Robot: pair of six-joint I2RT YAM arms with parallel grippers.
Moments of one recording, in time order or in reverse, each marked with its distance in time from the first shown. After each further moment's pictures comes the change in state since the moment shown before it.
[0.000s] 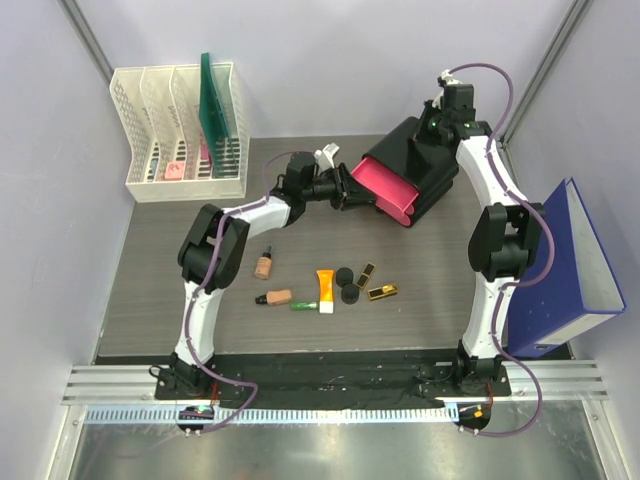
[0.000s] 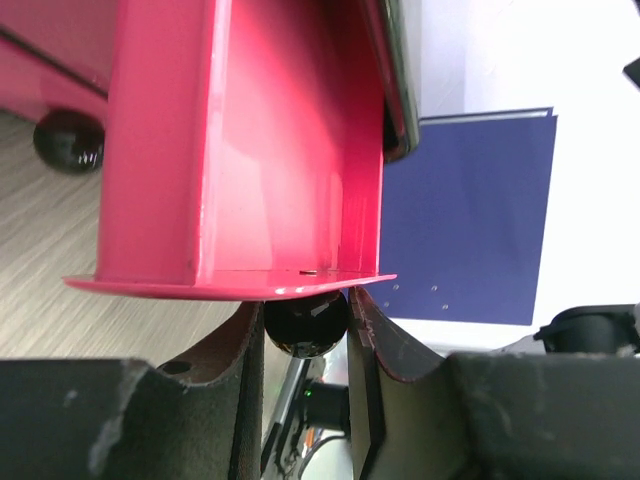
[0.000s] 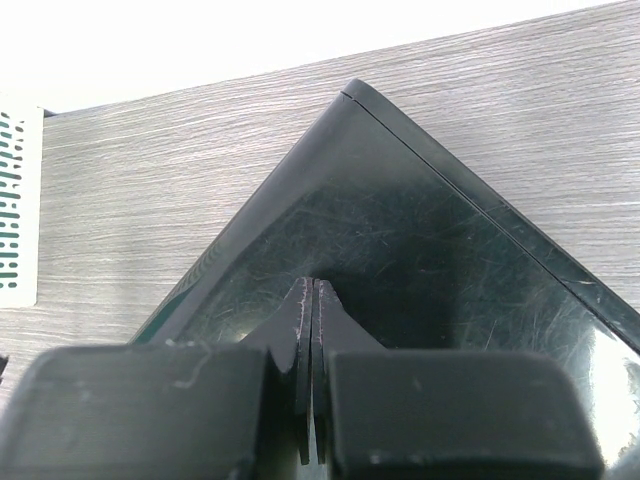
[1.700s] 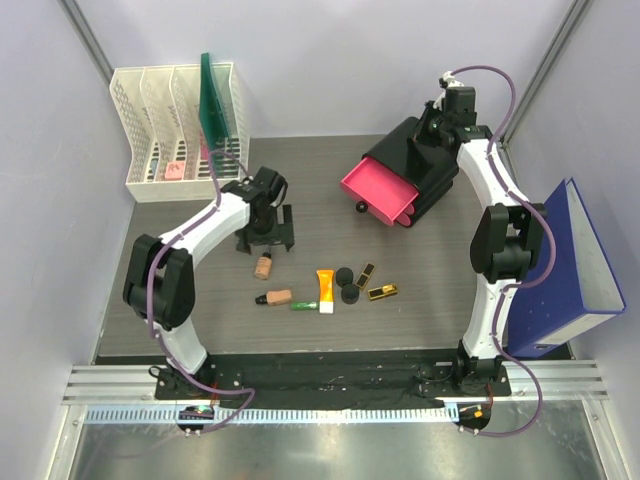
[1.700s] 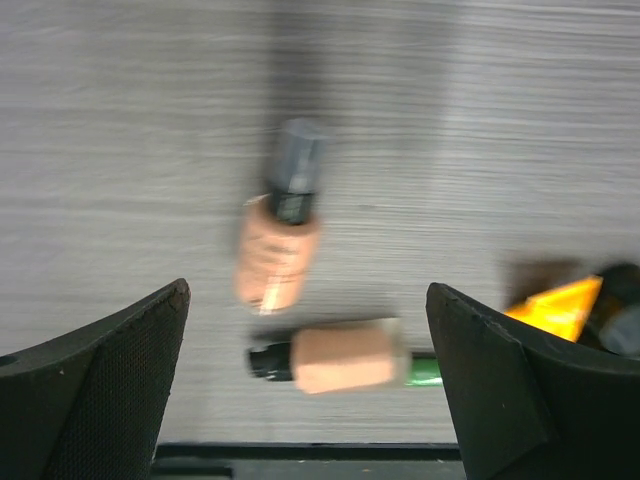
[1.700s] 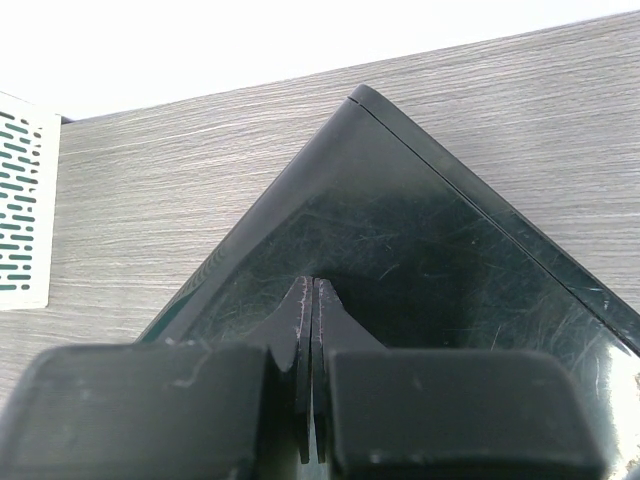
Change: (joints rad) left arm 0.079 -0.427 -0.148 -1.316 -0.867 0.623; right arm -0.005 -0.021 -0.063 0.073 -0.025 0.012
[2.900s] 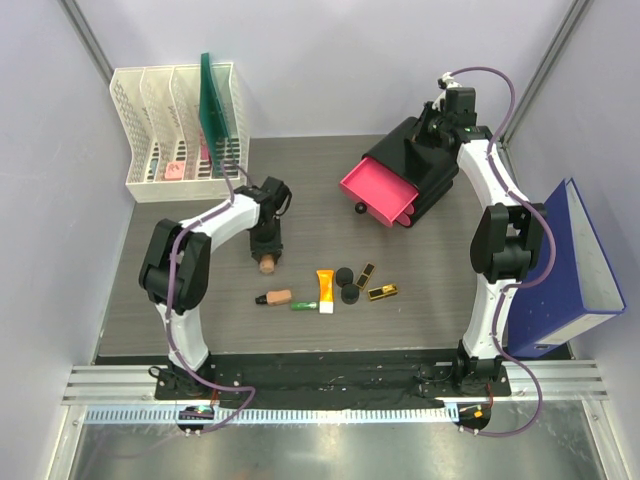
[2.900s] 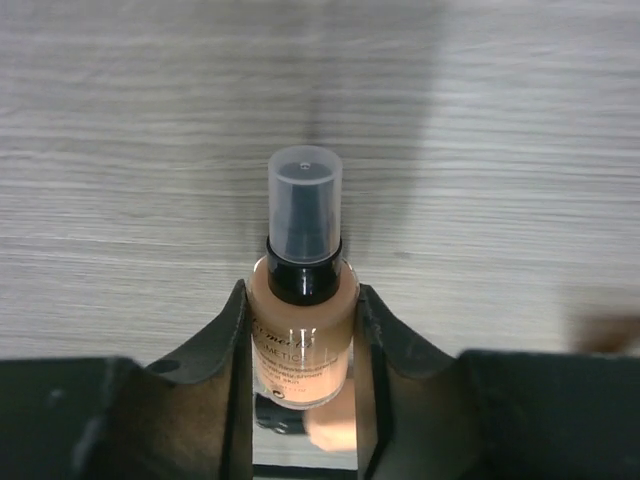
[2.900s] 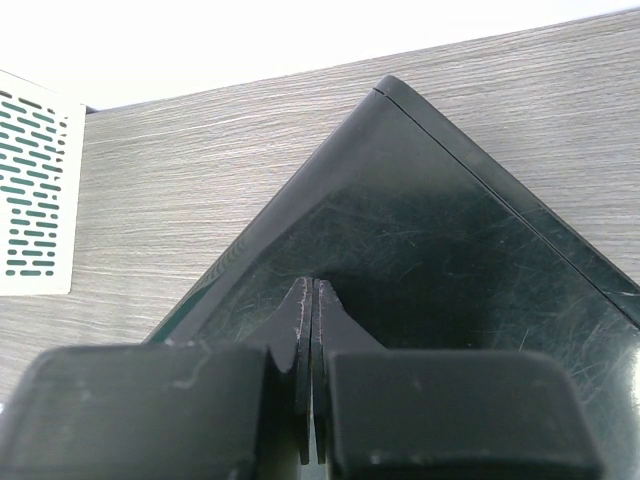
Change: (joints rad) left arm 0.020 0.130 -0.049 0.025 -0.016 0.033; right arm -0.002 0.001 -0.005 0.006 -0.051 0.014
